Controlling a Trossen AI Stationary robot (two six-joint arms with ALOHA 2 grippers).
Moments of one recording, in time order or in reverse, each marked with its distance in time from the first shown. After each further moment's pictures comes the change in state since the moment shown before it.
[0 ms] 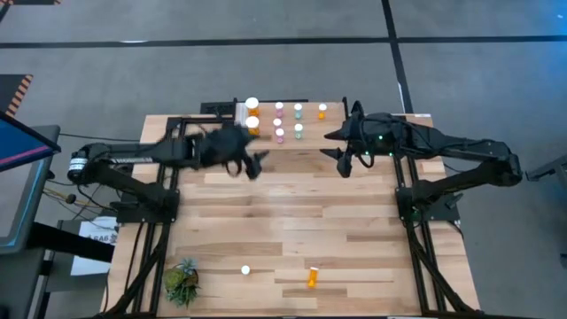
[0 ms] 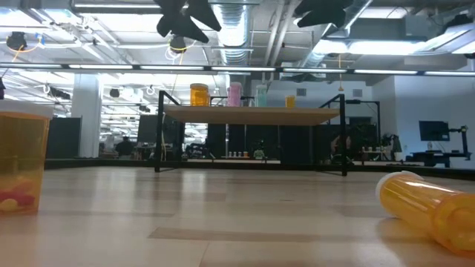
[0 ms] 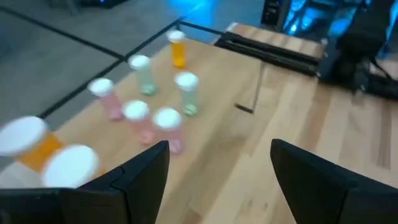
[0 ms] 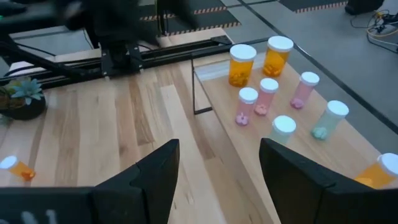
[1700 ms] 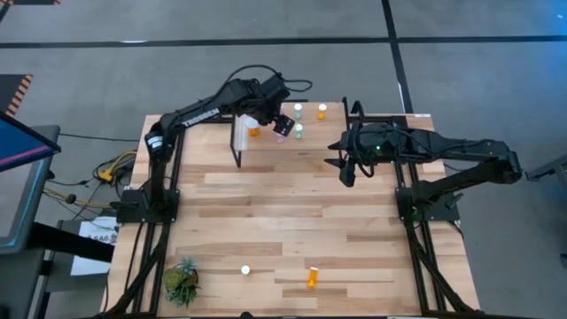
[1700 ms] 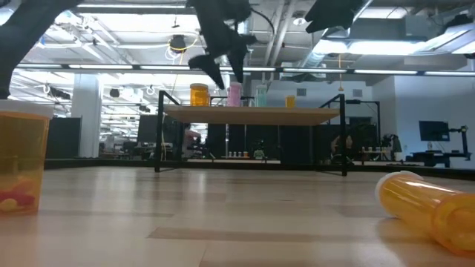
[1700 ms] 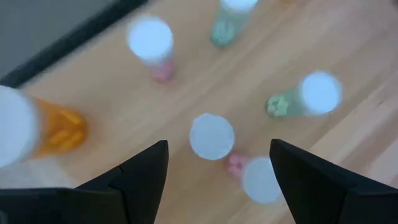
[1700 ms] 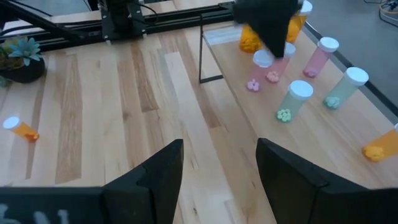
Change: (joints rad) left arm 0.354 0.718 0.917 -0.762 0.293 -0.230; right arm 0.077 0.000 0.000 -0.128 0.048 0.024
